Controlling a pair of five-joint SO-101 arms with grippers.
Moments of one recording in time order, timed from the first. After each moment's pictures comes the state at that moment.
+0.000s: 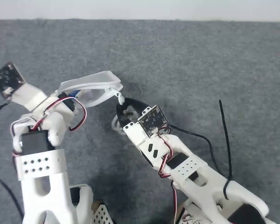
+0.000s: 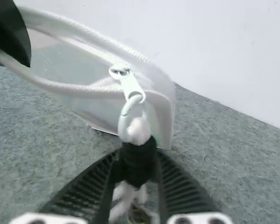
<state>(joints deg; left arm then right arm) -16.8 -50.0 43.2 64.9 35.8 -41.8 -29.8 76.7 -27.9 4.2</state>
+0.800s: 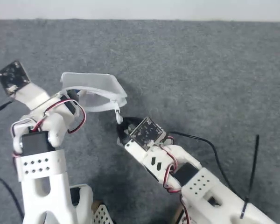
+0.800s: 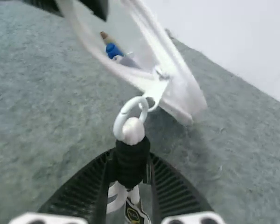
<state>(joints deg) -16.8 -50.2 44.3 64.5 28.9 -46.5 -53.2 80.6 2.2 9.7</state>
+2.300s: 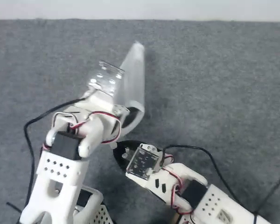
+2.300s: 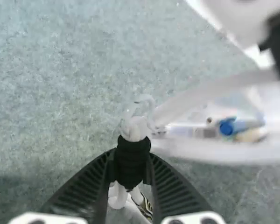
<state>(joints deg) 12.0 -50.2 41.9 65.1 -5.8 -56.8 -79.2 89.0 22.1 15.5</state>
